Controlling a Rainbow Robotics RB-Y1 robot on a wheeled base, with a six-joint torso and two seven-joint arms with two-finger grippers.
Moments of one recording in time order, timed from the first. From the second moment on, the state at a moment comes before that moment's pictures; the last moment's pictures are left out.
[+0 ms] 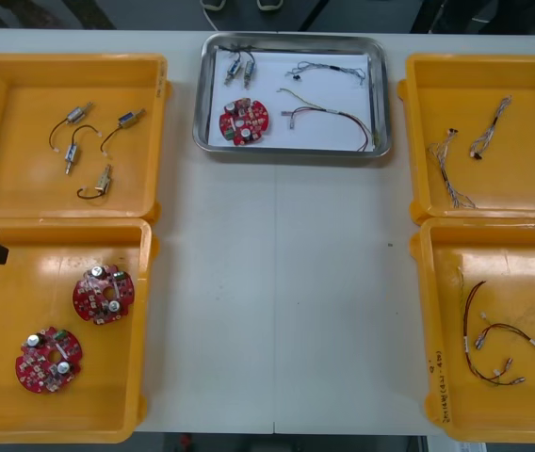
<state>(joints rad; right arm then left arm) -0.17 -0.68 -0.42 -2.08 -0.72 1.92 1.50 -0.14 0.87 0.28 -2.26 0.92 1.91 -1.17</state>
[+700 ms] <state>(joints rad) -0.17 -0.68 -0.42 -2.08 -0.72 1.92 1.50 -0.14 0.87 0.28 -2.26 0.92 1.91 -1.17</state>
